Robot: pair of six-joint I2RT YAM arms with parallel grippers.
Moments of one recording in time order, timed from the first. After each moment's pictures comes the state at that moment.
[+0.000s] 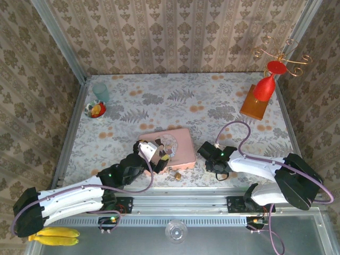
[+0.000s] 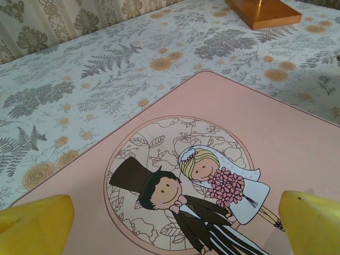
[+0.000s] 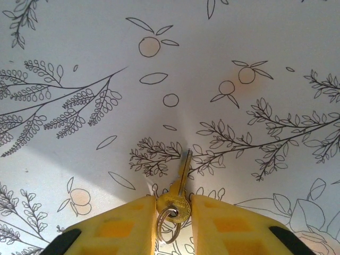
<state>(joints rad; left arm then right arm) -1.11 0.75 0.29 0.08 -0.39 -0.09 0.80 1.32 0.59 -0.63 0.23 1.04</state>
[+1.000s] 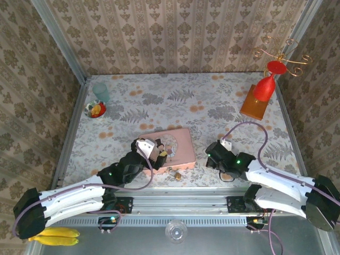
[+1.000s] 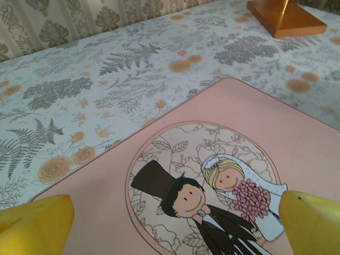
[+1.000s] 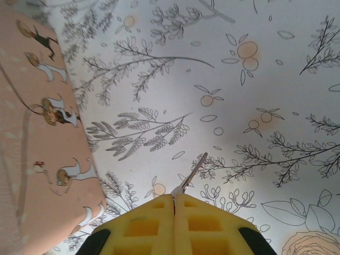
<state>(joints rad) -1.06 0.76 0.29 0.11 -0.41 -0.14 0.82 0.99 0.53 -0.58 0.30 1.04</state>
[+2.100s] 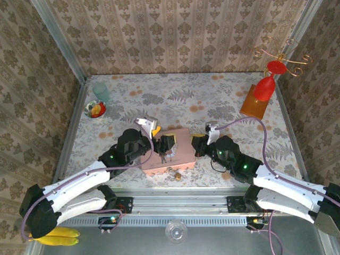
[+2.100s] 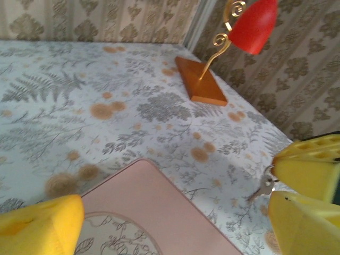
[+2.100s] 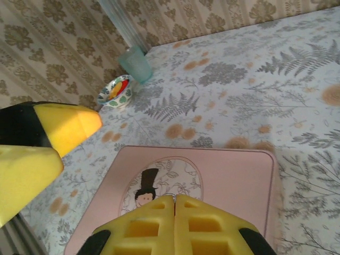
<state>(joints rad) -0.87 0.94 0.56 0.15 0.06 -0.38 0.88 0.88 0.52 0.09 0.21 0.55</state>
